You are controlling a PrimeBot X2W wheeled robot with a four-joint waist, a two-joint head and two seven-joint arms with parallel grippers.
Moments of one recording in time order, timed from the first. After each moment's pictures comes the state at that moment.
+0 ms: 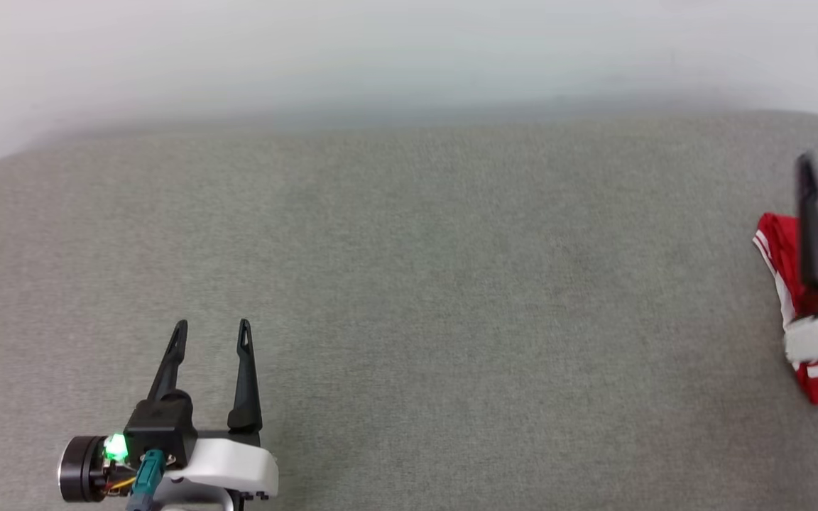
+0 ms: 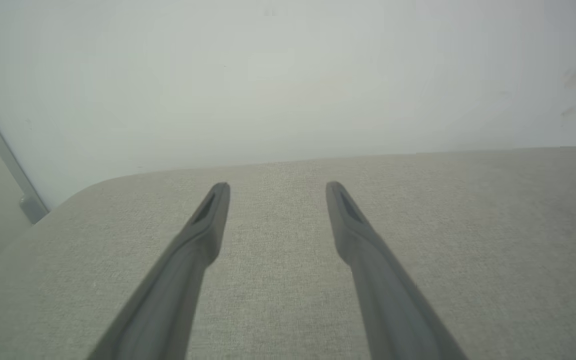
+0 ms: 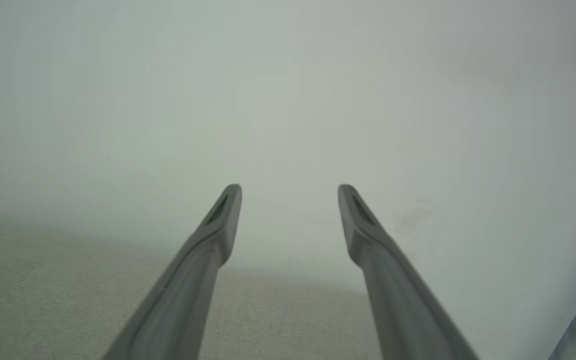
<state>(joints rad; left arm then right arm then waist) -0.02 0.09 -0.06 0.06 -0.06 0.09 -0.26 -0.30 -0.31 -0.09 0.05 0.16 0.13 -0.20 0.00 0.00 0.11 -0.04</state>
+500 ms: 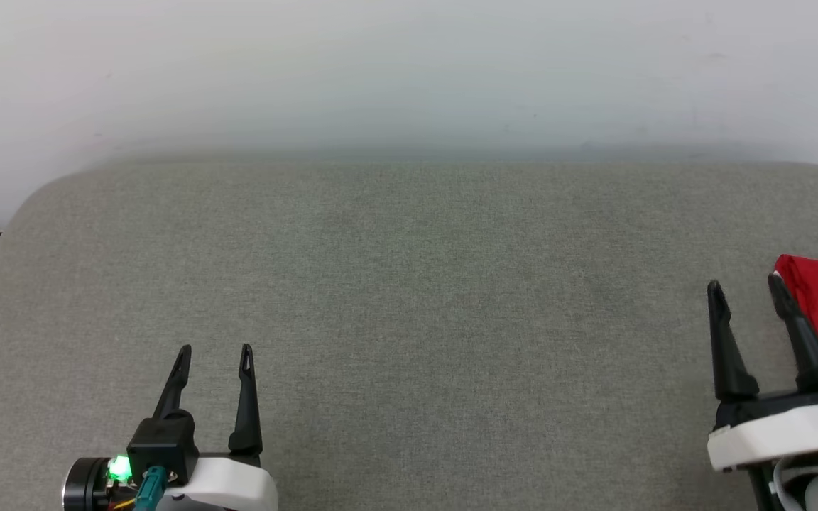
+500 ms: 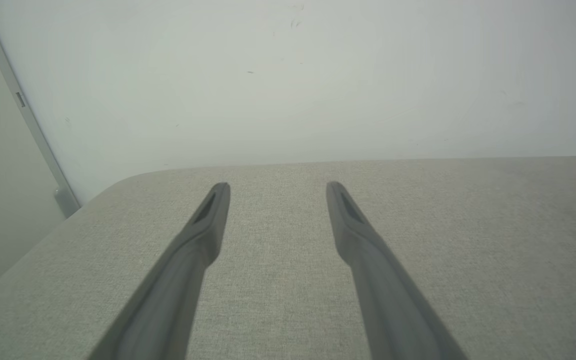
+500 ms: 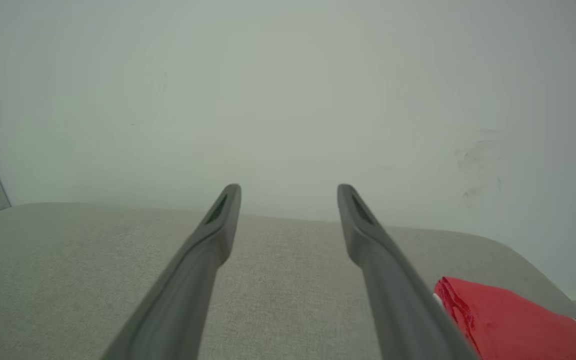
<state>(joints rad) 0.02 0.09 -0.06 0.08 -0.07 0.07 -0.26 -0.07 -0.16 -0.06 0.06 0.16 0.13 -0.25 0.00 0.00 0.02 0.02</state>
